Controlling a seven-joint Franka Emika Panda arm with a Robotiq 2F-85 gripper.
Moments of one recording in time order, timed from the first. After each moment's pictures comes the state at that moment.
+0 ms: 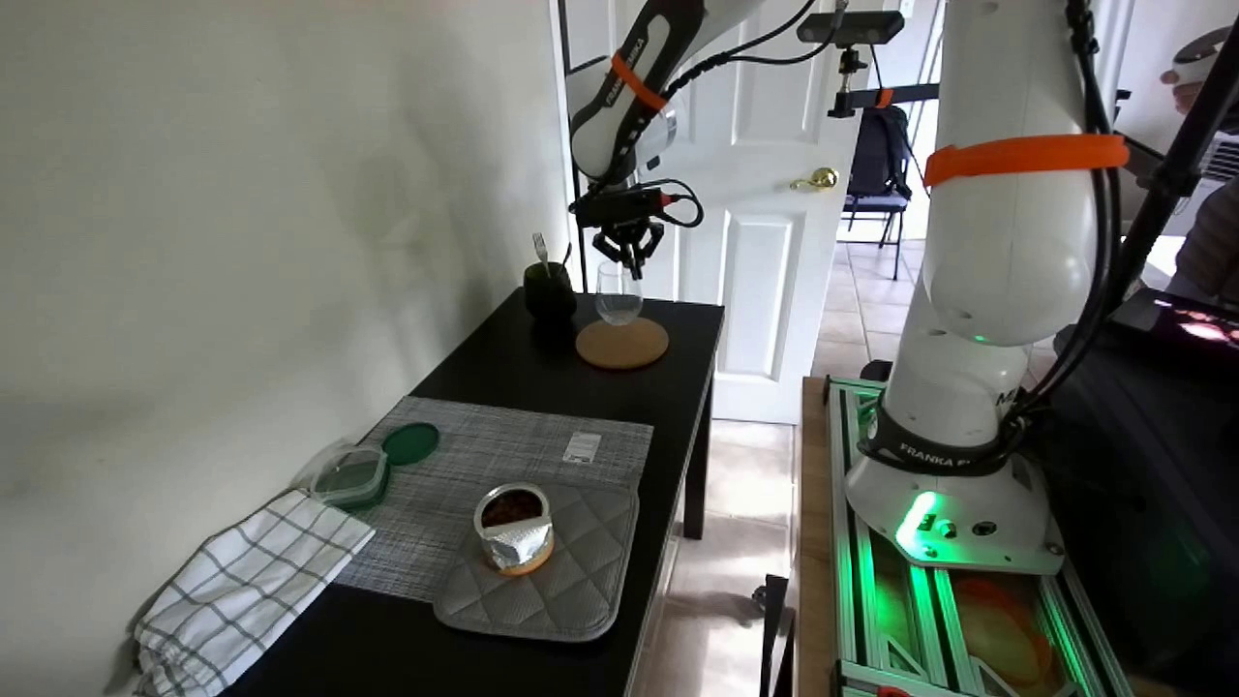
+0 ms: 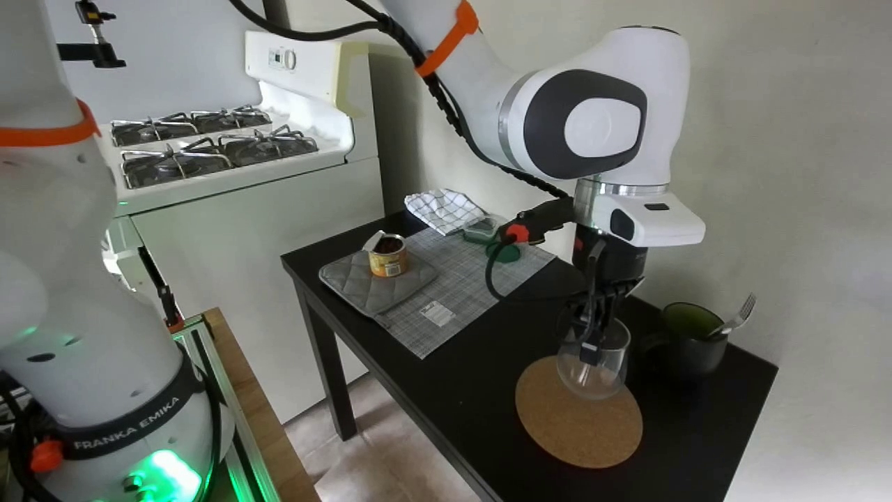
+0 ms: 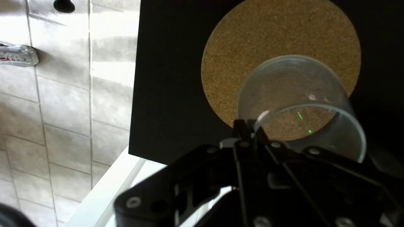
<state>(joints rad) -0.22 0.17 -0.33 -2.24 -0.23 2.37 0.94</state>
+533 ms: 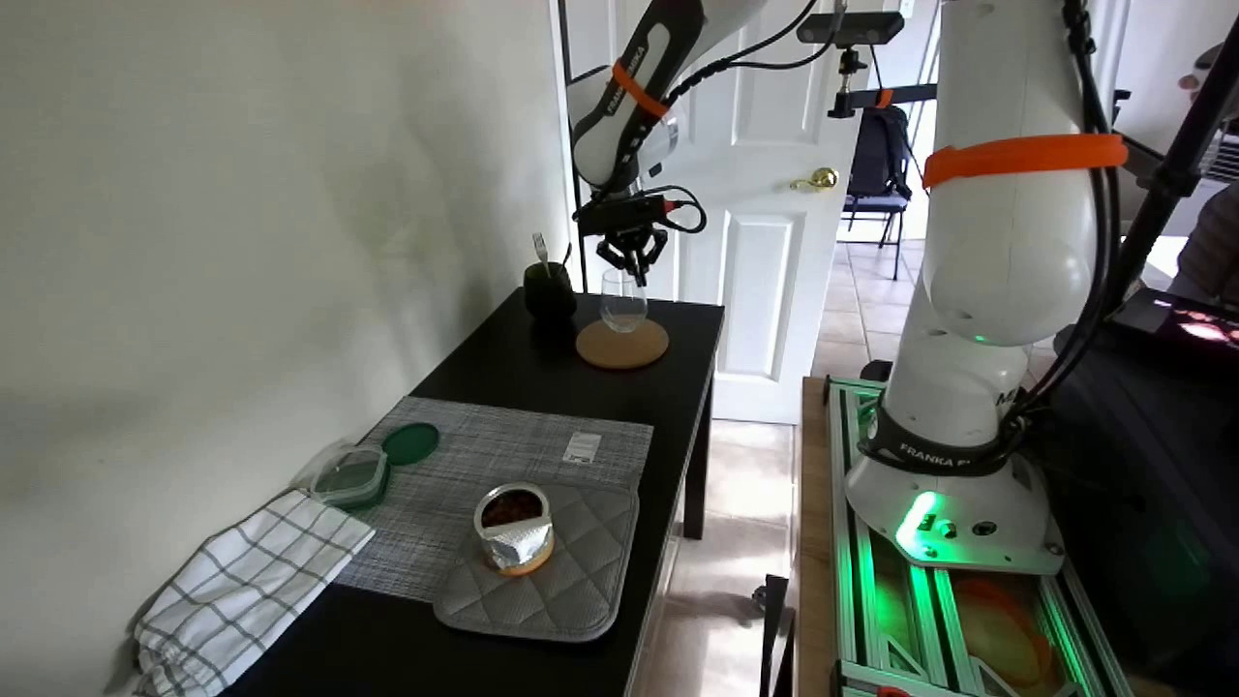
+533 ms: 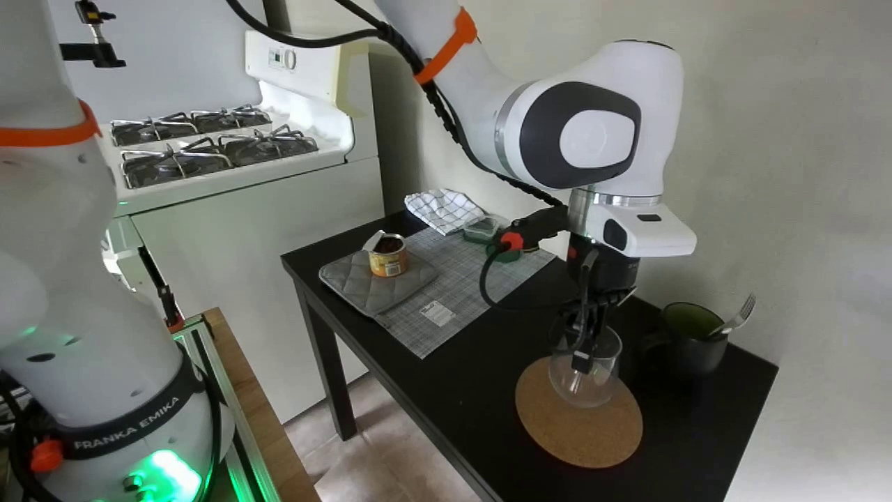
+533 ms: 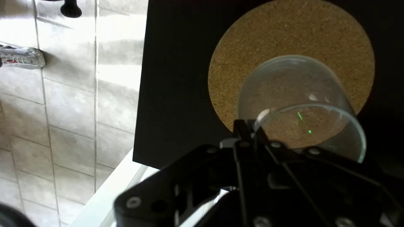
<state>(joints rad) -0.22 0.19 -0.33 -2.26 -0.24 2.37 0.94</state>
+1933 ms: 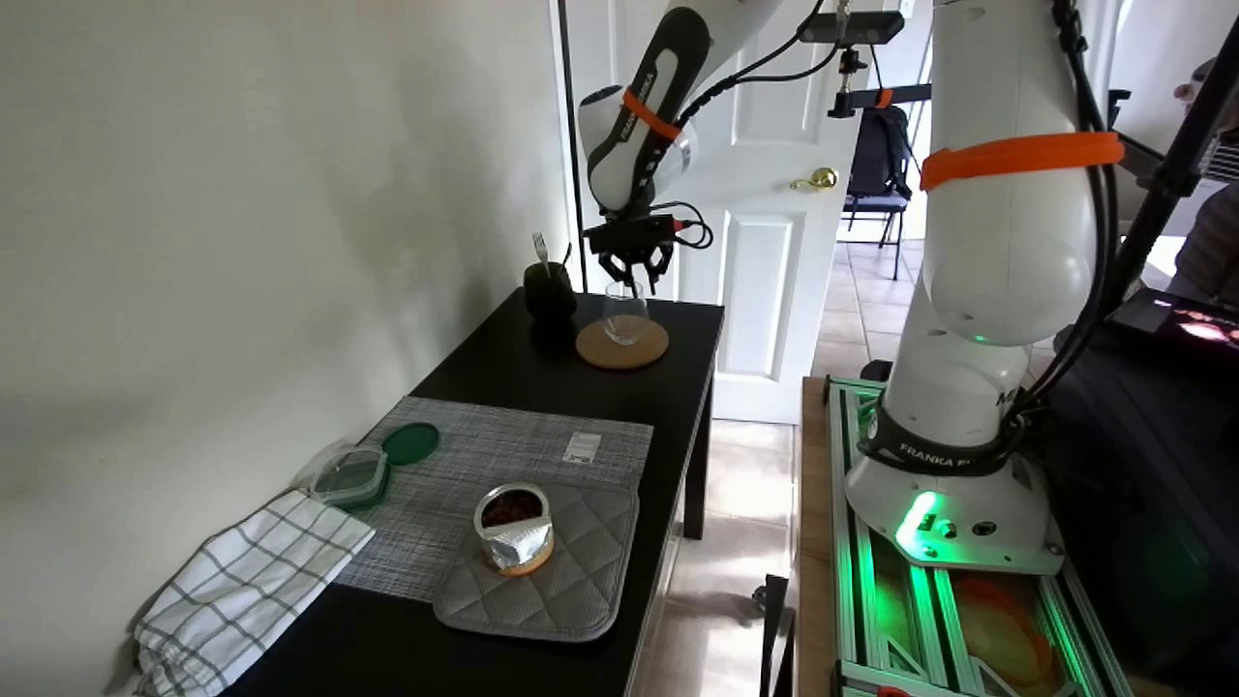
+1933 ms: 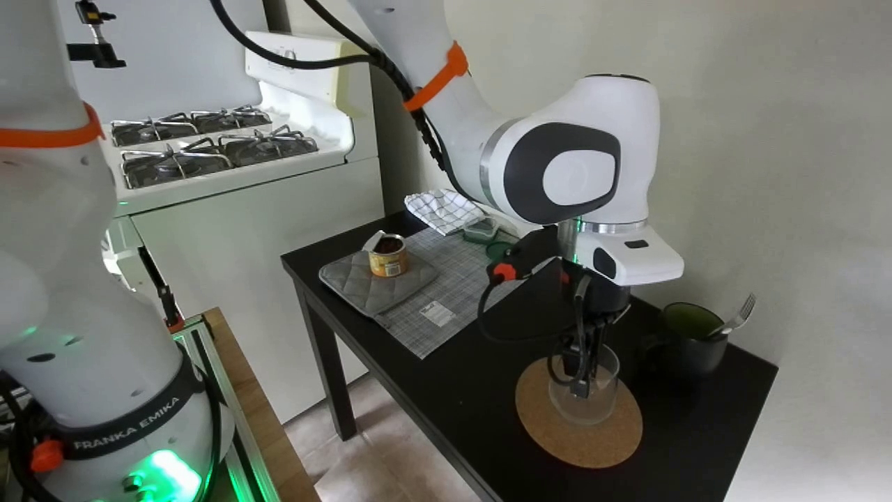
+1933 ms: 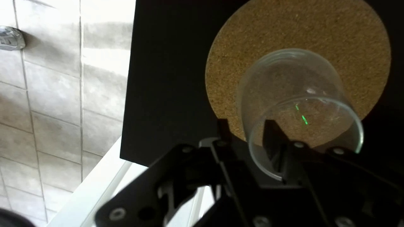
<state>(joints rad) -0.22 0.21 -0.35 -2.32 -0.28 2.53 0.94</state>
